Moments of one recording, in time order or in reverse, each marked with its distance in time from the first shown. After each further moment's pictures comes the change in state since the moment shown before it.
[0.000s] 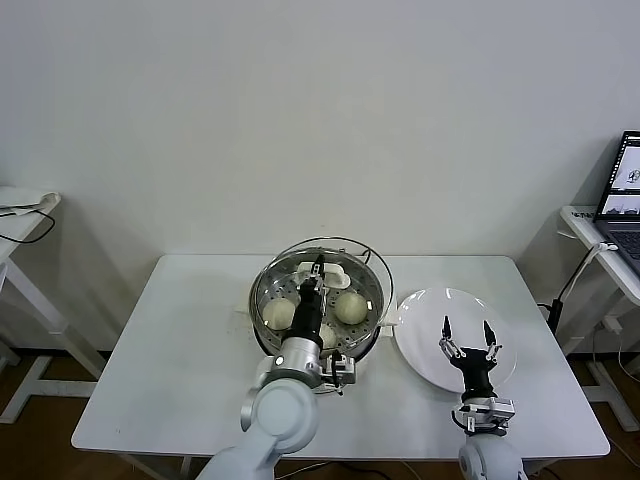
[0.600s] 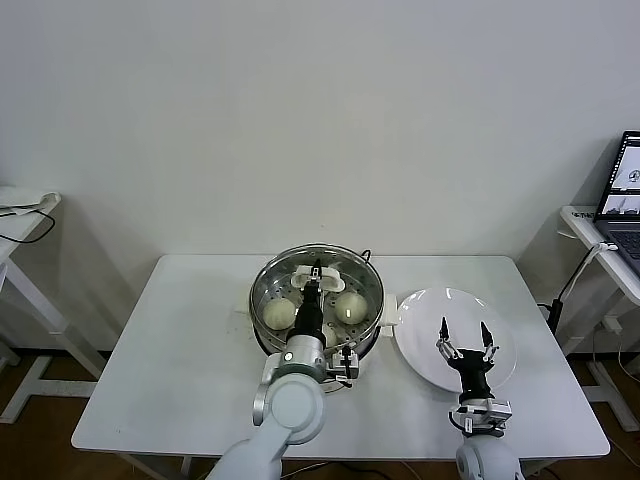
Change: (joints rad) left arm -0.020 -0.034 -0.002 0.081 0.114 0.021 0.057; right arm -0.001 0.008 -0.001 0.001 -0.006 -0.003 -0.001
